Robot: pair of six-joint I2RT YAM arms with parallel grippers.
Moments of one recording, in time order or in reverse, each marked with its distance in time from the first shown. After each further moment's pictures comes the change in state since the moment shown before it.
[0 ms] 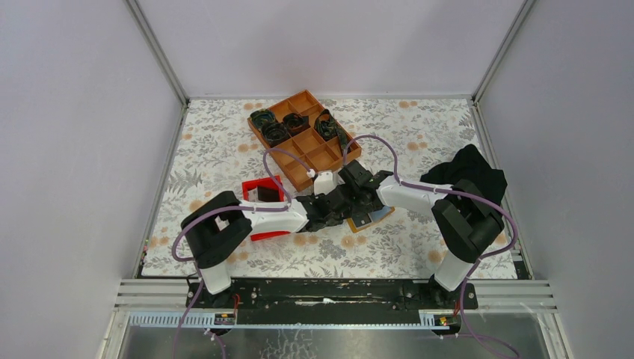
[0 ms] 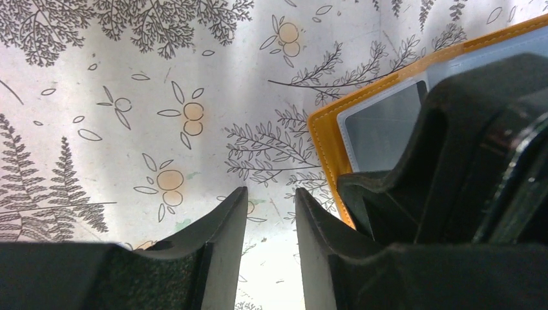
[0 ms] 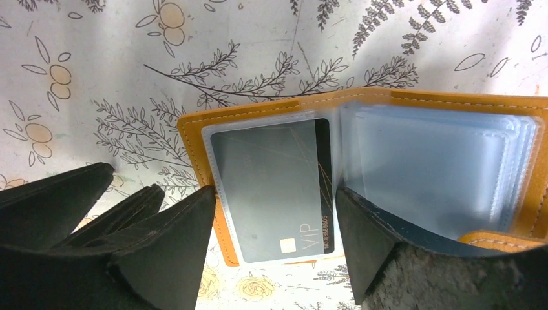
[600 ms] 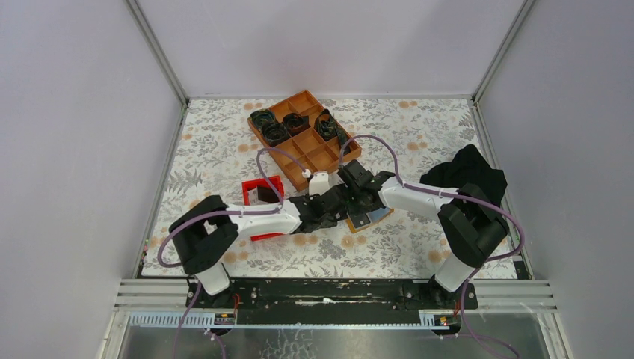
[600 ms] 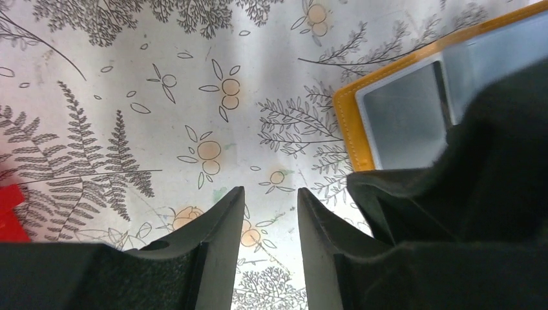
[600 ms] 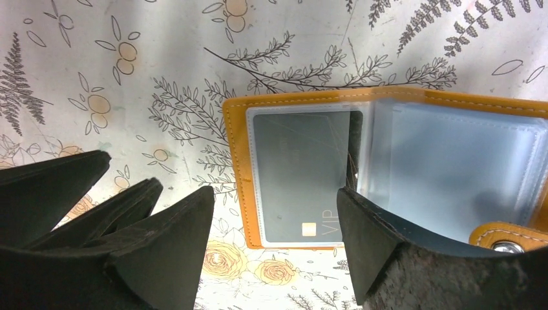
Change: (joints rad) left arm -0.003 -0.069 -0.022 -0.093 -0.017 0.023; right arm 0.014 -0.041 0.000 -0.002 -0.057 -0.023
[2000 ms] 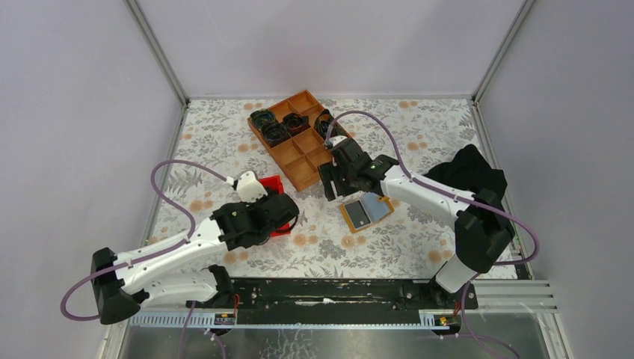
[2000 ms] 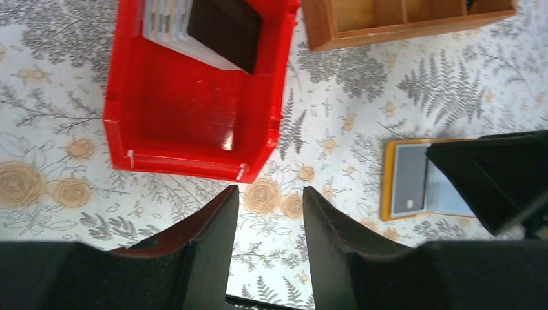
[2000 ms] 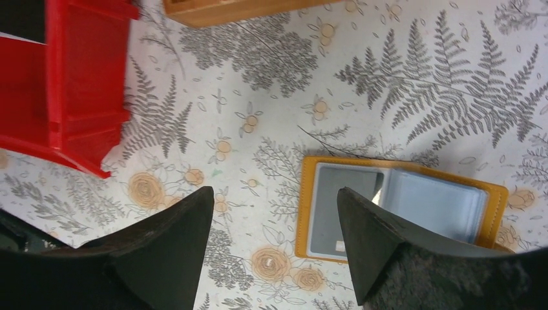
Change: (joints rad) left arm -0.029 -0.668 -0.050 -0.641 -0.288 -0.404; right arm 0.024 -0.048 0.220 -0.050 -0.028 -0.073
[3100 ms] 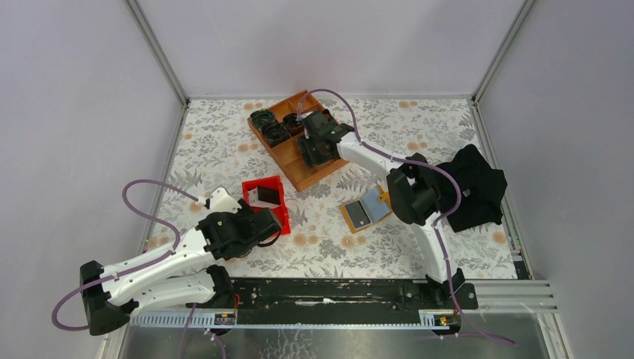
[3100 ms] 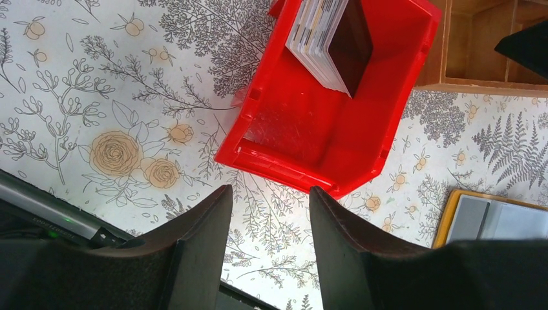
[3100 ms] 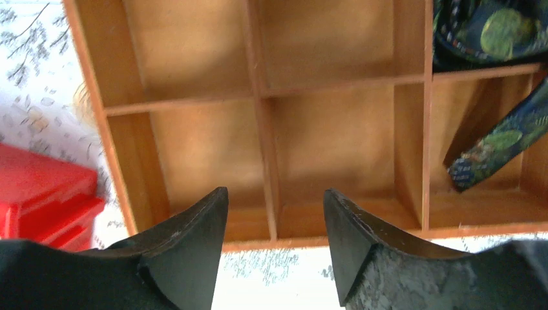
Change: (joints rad) left arm 0.015 -0.130 -0.111 -0.274 -0.056 -0.285; right arm -0.060 0.603 0.658 -0.075 0.006 -0.134
